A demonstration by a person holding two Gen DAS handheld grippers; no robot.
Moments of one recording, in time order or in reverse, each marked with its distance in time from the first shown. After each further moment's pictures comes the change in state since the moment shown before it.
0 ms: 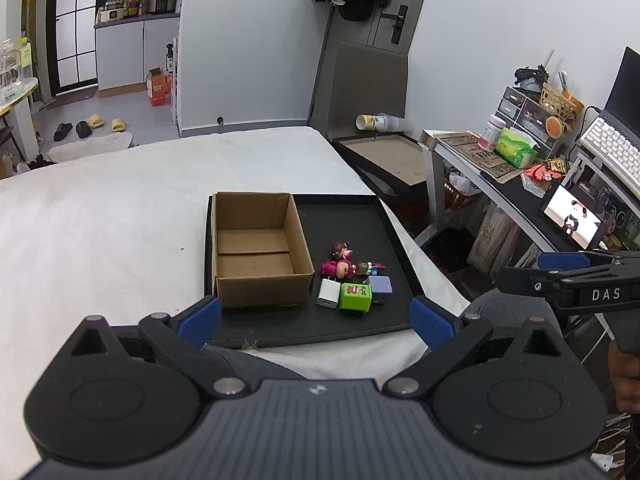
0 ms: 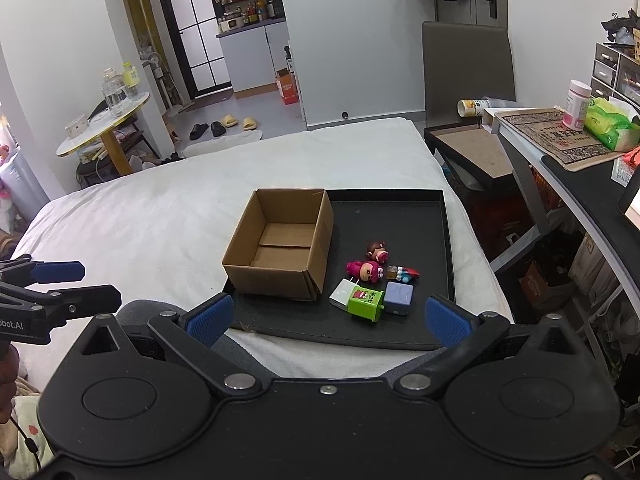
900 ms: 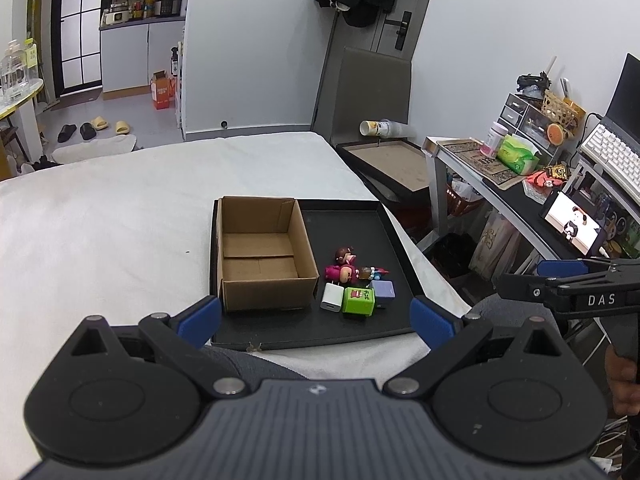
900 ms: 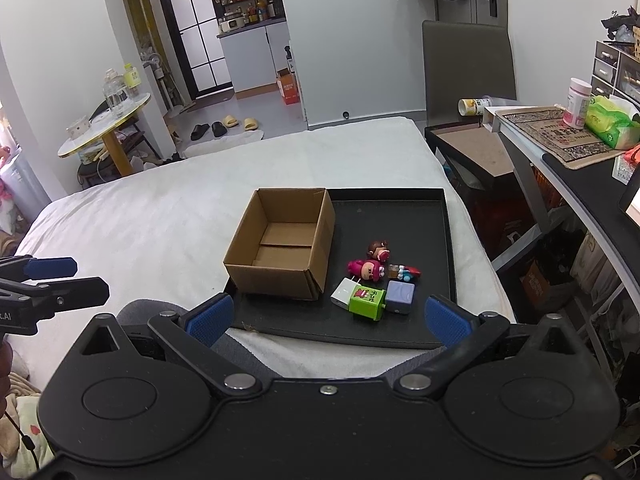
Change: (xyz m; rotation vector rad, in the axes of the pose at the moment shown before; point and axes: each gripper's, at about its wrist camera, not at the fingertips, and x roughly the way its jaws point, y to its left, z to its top) left arm -0.006 0.005 0.001 -0.011 -0.012 0.005; right arm 0.000 0.000 -0.001 0.005 0.000 0.006
